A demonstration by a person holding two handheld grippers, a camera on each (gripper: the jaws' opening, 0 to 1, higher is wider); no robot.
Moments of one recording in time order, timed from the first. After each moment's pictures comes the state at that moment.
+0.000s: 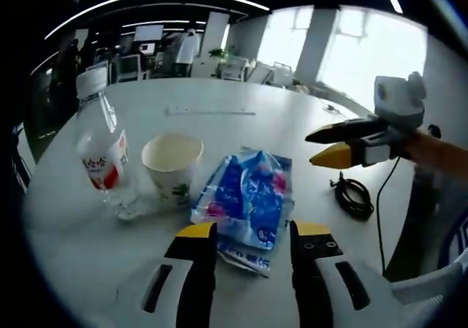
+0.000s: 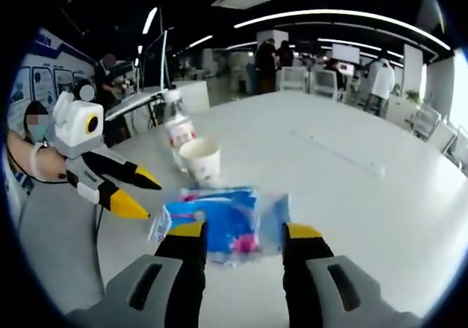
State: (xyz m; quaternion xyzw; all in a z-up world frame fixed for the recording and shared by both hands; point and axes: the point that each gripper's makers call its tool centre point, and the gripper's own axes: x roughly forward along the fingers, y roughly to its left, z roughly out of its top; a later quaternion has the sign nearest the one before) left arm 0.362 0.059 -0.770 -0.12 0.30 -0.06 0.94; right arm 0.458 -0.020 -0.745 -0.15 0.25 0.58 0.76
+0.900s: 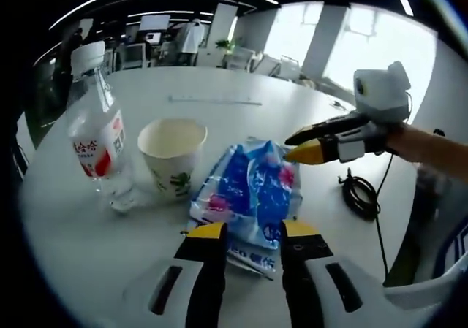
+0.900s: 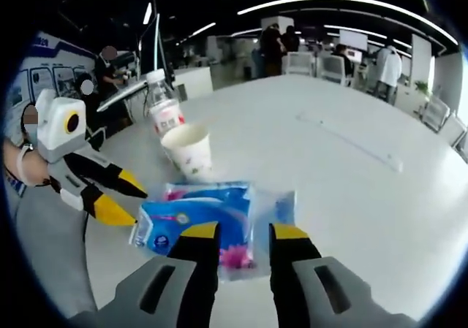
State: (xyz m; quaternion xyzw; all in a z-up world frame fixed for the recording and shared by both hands) left arm 0.369 0.059 -0.786 -0.13 0.33 -0.04 0.93; right arm 0.474 0.008 -0.780 -0.16 0.29 0.59 0.74
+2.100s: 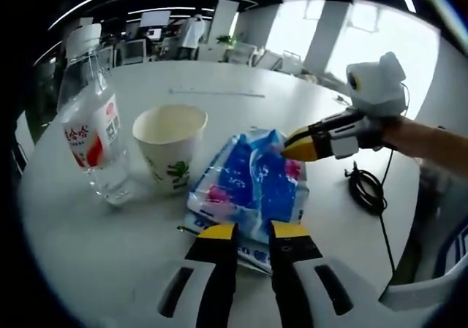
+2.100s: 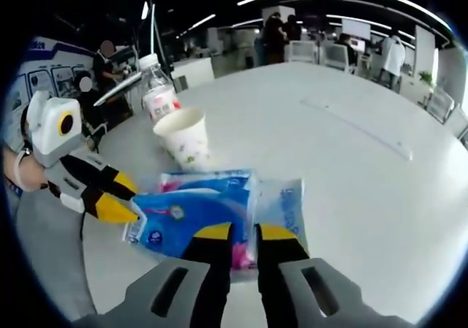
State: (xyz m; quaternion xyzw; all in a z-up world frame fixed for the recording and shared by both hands) left arm 0.372 0.060 -0.802 -0.13 0.34 -0.04 0.93; right arm 0.474 0.015 -0.802 -0.17 0.32 0.59 0.72
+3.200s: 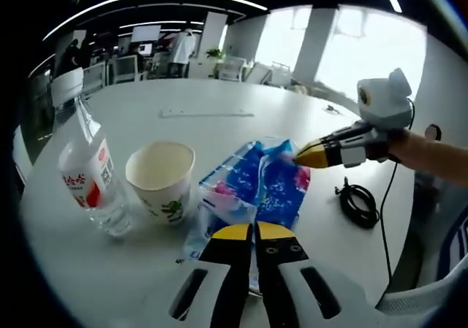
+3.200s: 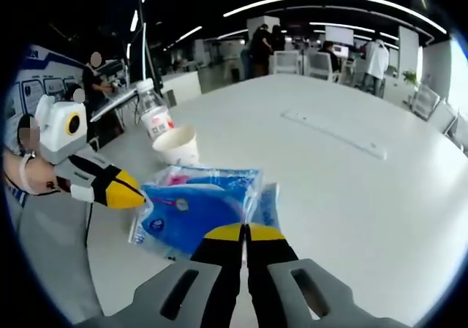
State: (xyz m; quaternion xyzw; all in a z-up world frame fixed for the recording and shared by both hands) left arm 0.395 0.054 -0.770 -0.11 0.30 -0.07 0.95; right arm 0.488 -0.018 -0.769 -0.14 0.30 0.56 0.76
